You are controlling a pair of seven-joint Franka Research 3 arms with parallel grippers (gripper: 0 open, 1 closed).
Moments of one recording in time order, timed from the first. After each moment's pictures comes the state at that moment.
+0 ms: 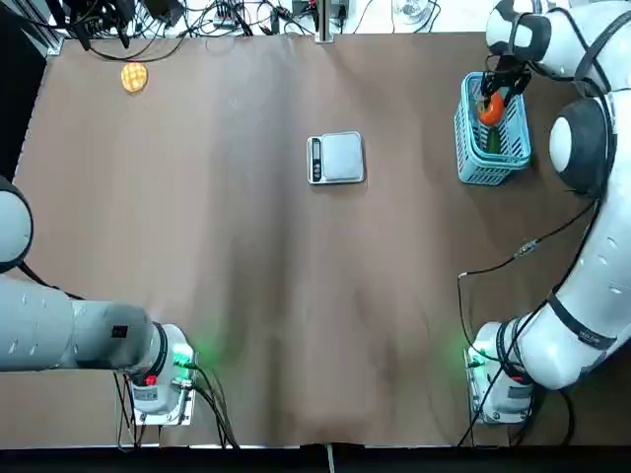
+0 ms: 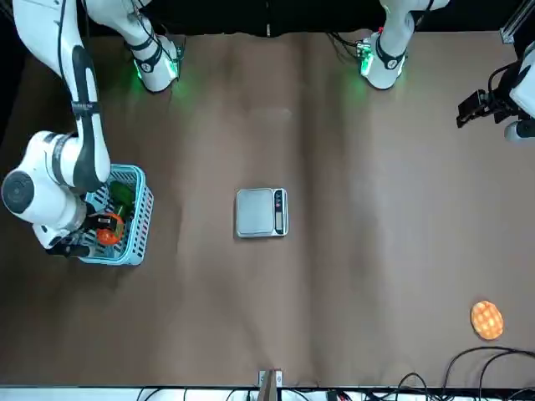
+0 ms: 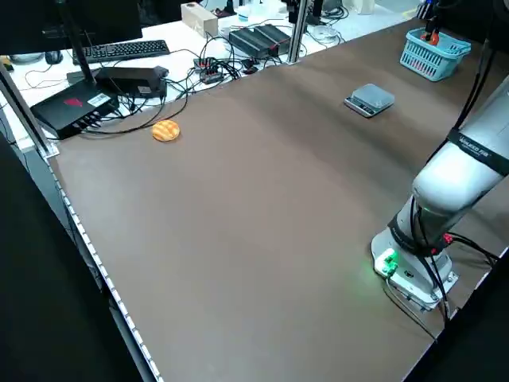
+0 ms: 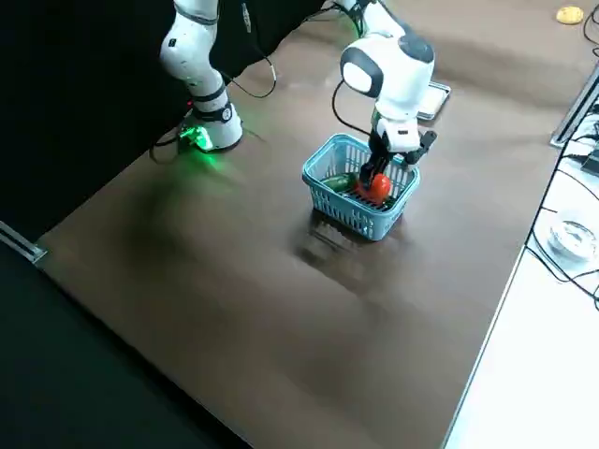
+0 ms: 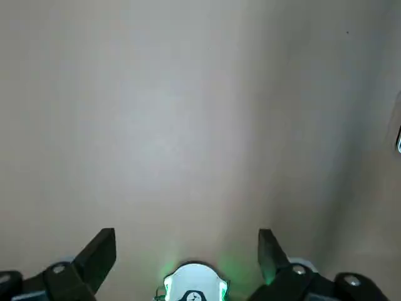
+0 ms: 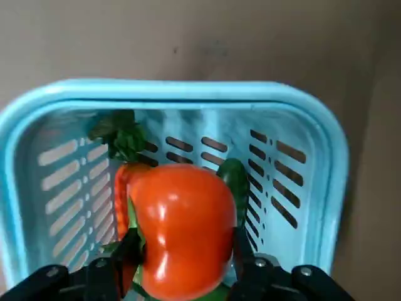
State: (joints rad) left arm -0.04 -0.08 0.01 -1.63 0.02 1.42 -0.09; right arm 0.46 0.44 -0.56 -1.85 0.16 2.10 -0.11
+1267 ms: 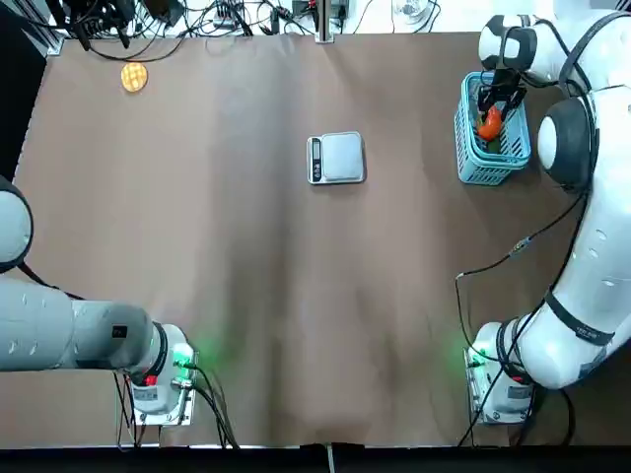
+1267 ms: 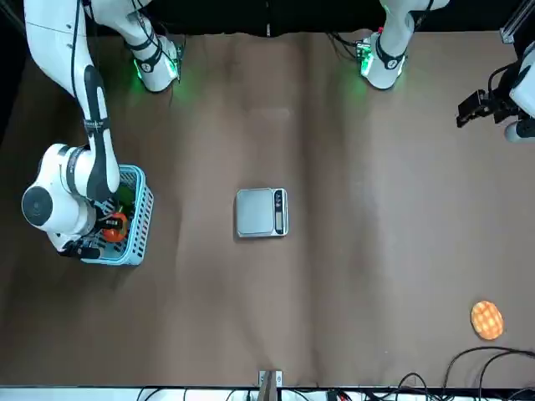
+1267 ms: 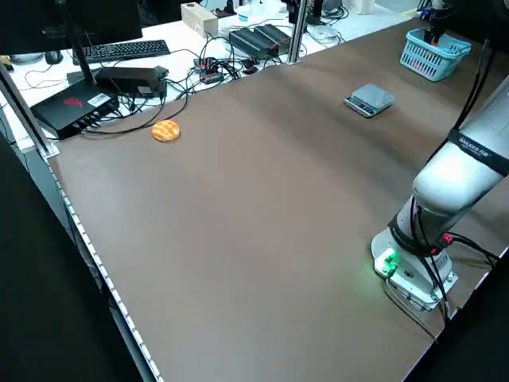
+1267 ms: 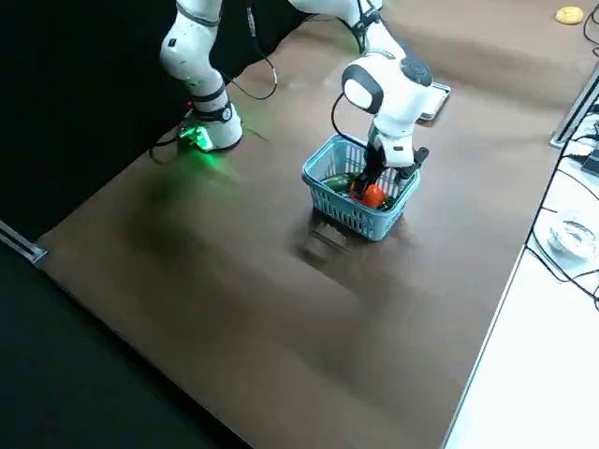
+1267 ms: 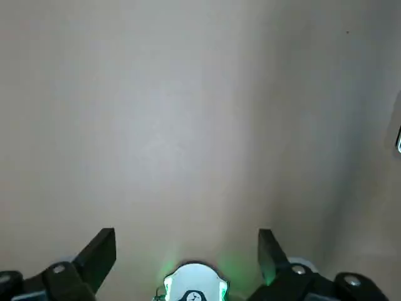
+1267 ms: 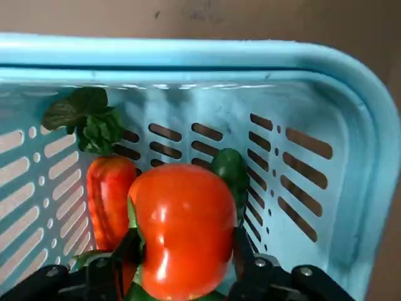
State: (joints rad) left arm -0.04 -0.08 0.01 -1.63 0.02 1.42 -0.09; right arm 0.45 0.50 -0.56 -1.86 0.16 2.11 -0.10
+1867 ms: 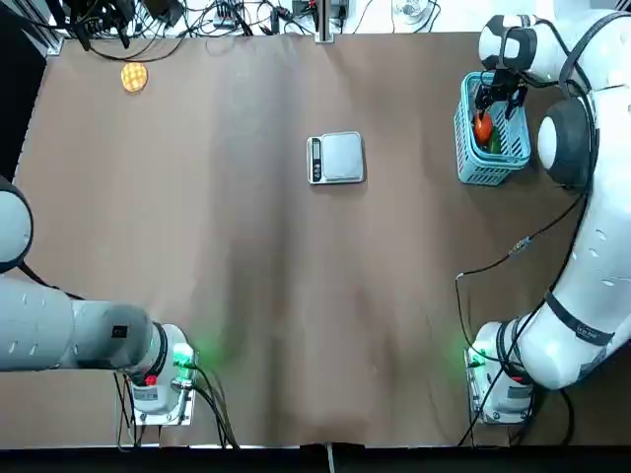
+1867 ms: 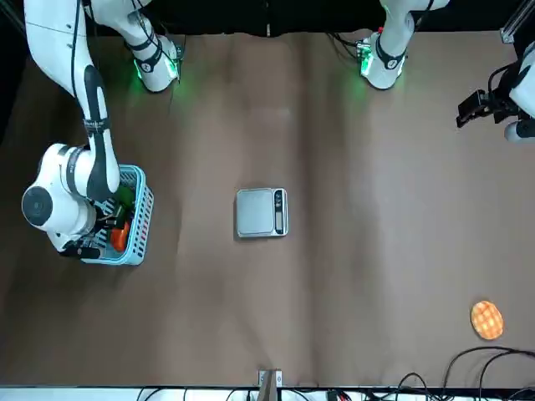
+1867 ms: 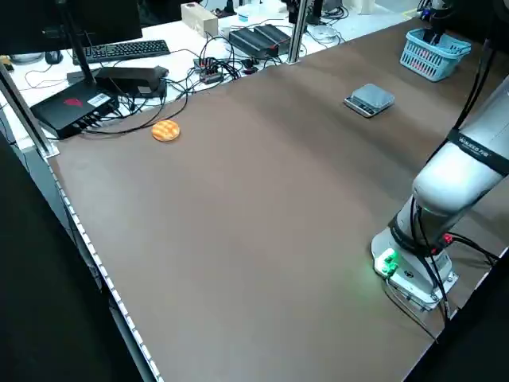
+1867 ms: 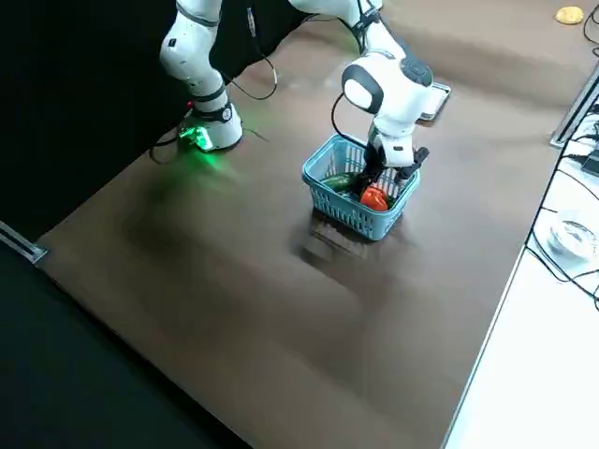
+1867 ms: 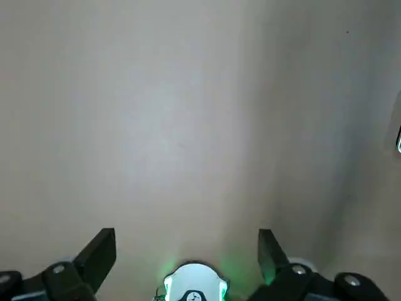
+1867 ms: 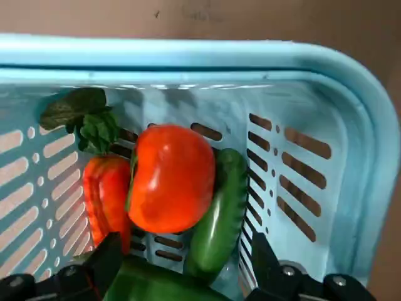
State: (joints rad) left arm -0.04 -0.08 0.01 -1.63 0.02 1.42 -0.09; right arm 0.45 0.50 -0.56 -1.86 0.16 2.11 -0.10
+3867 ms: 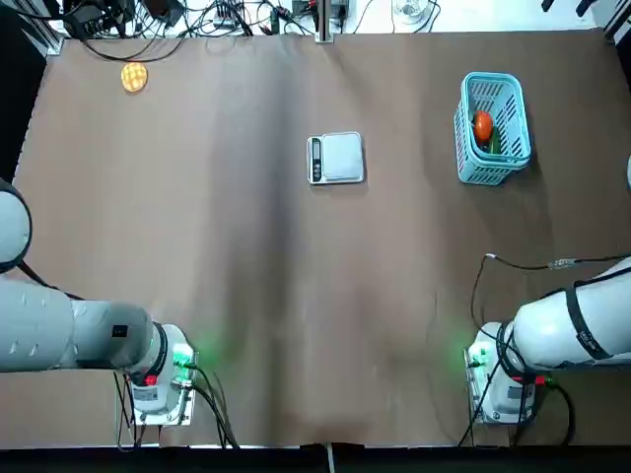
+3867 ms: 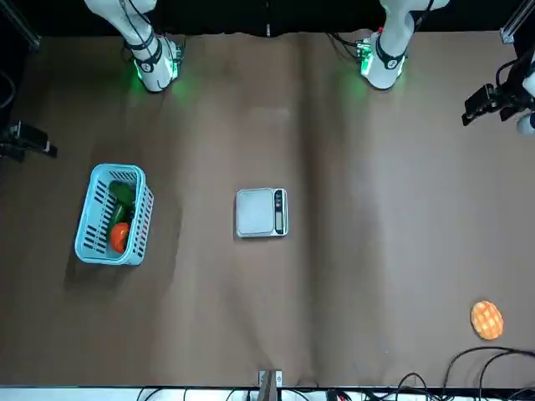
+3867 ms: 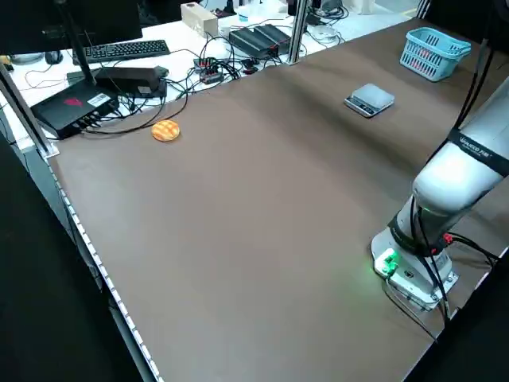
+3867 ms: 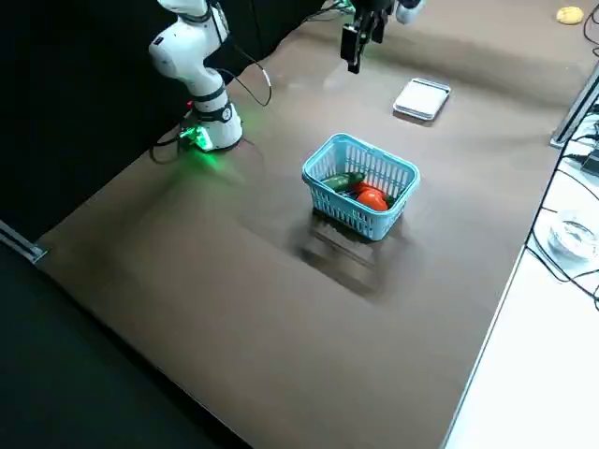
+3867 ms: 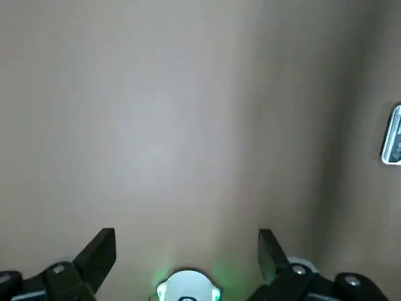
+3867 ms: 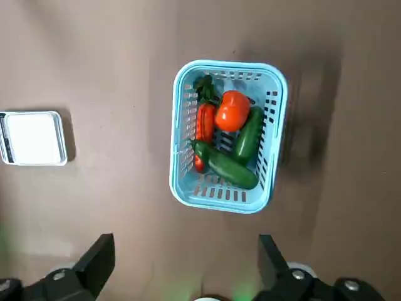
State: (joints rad) left arm -0.03 -0.09 0.02 -1.60 -0.01 1.43 -0.09; right arm 0.02 0.11 -0.16 -1.40 0.15 1.40 -0.15
